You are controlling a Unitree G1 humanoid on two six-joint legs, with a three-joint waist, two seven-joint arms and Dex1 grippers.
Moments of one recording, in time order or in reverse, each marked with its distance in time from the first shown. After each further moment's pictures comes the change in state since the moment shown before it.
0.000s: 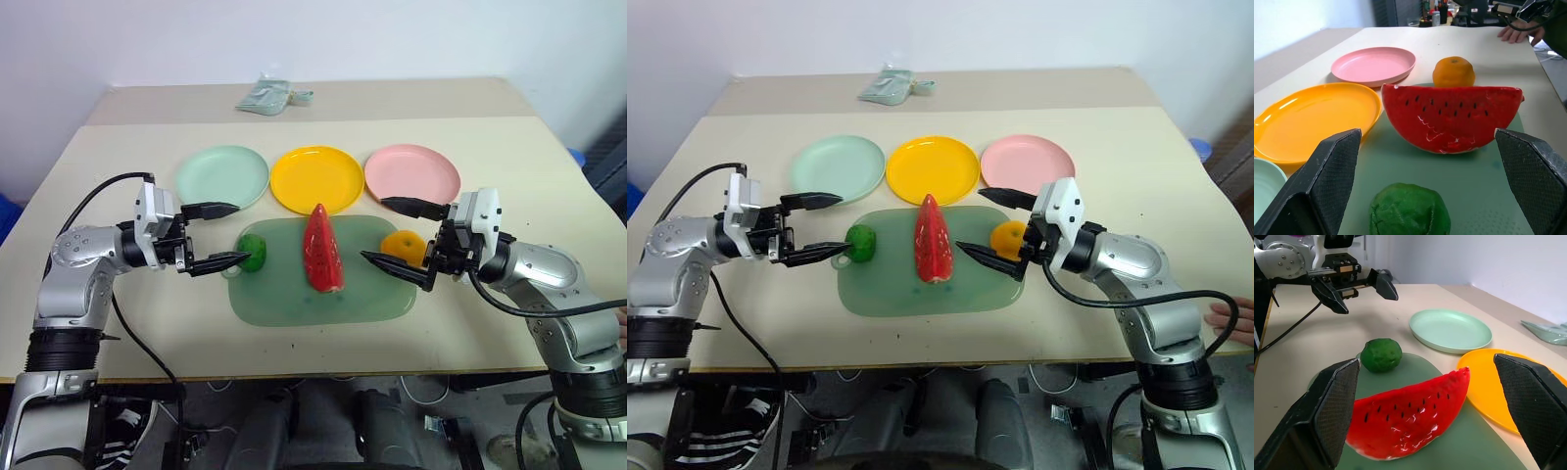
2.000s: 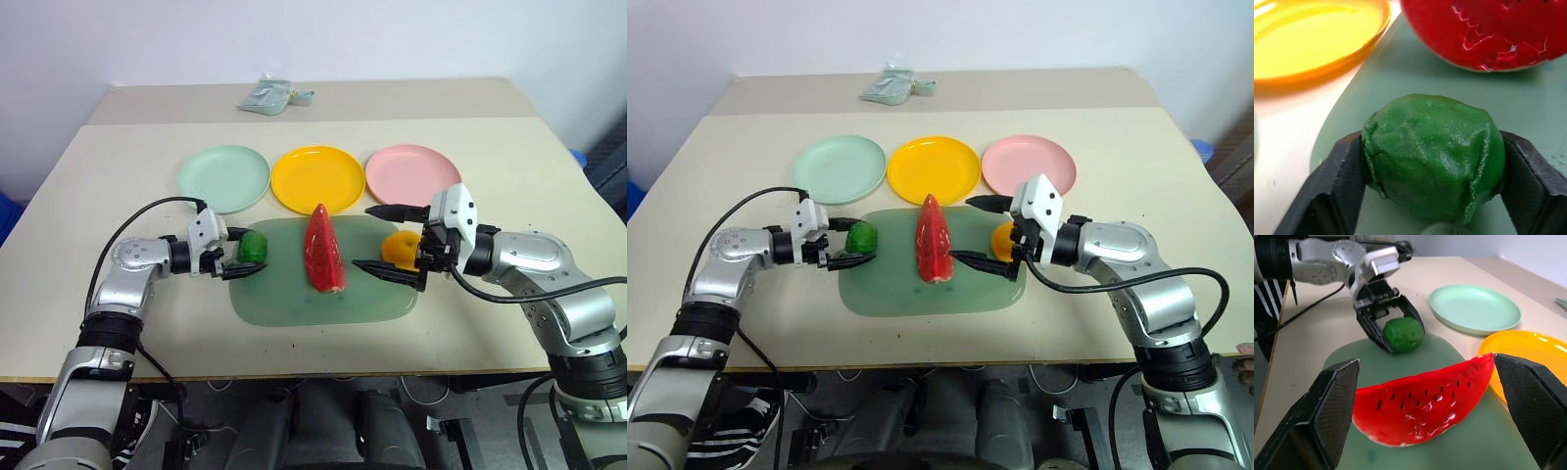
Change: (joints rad) left arm -0.114 -0.112 -0.187 0.362 0.346 -0.303 0.139; right arm -0.096 -0.044 0.068 0.013 -0.025 0.123 0.046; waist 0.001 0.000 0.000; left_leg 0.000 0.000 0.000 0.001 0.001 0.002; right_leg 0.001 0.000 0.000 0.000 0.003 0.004
